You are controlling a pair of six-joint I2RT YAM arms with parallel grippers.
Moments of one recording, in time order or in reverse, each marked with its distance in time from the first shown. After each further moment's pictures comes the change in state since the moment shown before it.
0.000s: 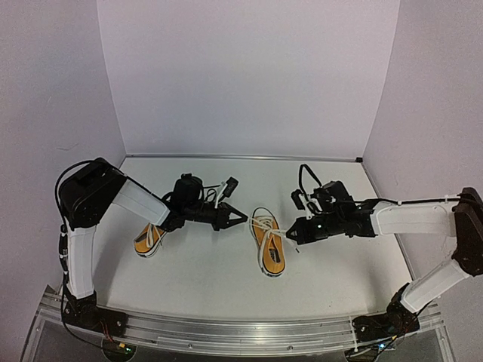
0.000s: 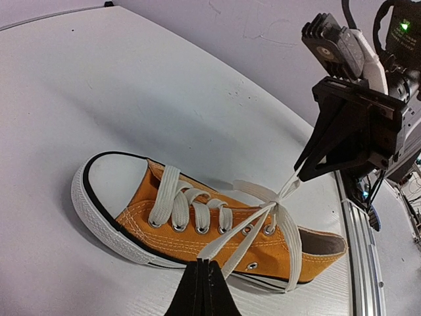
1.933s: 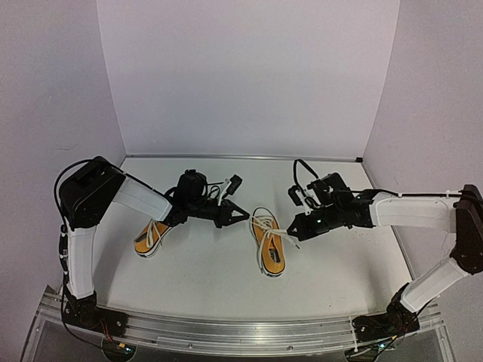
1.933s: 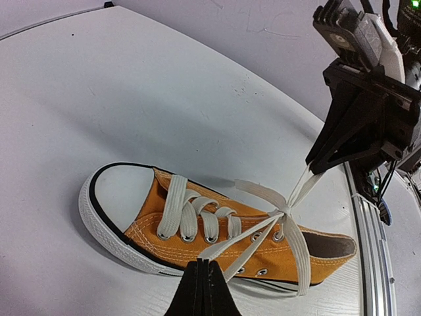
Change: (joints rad) left arm -0.006 0.001 0.071 -0.116 -0.017 0.086; right arm -0.012 0.019 0.104 -0.149 -0.011 -0.106
